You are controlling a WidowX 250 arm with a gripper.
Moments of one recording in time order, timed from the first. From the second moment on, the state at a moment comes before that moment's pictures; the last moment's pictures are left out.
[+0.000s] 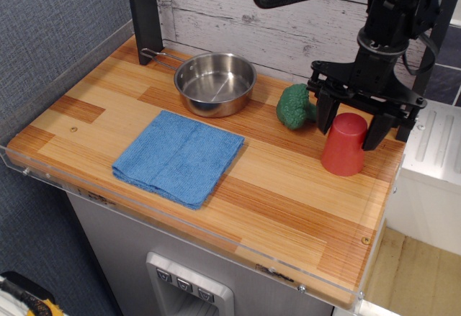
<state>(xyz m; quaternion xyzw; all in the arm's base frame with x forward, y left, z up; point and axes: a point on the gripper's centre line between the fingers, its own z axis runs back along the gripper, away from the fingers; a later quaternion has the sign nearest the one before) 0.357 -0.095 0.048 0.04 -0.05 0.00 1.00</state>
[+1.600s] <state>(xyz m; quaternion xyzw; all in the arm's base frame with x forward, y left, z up) 0.353 0.023 0.126 0.07 -0.04 0.13 0.99</state>
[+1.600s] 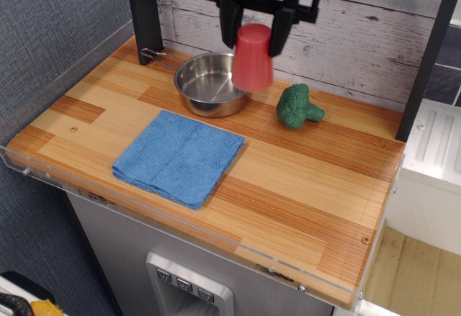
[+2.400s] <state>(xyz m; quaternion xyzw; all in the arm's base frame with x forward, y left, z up) 0.374 0.076 0.104 0.07 -0.06 0.17 0.98</state>
